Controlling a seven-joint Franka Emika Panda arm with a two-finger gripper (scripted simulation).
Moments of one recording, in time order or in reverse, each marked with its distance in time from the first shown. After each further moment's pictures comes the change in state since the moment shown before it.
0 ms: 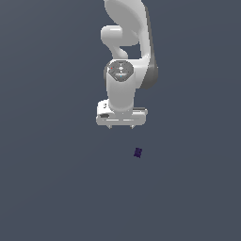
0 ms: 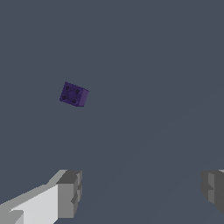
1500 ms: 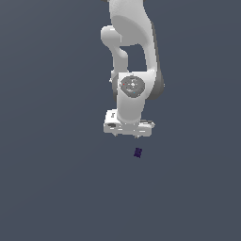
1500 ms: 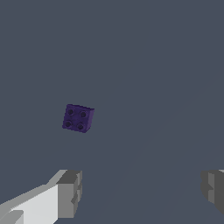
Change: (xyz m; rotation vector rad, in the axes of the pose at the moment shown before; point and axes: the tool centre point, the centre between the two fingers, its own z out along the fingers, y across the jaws) arm 0.029 -0.024 0.031 -0.023 0.010 0.115
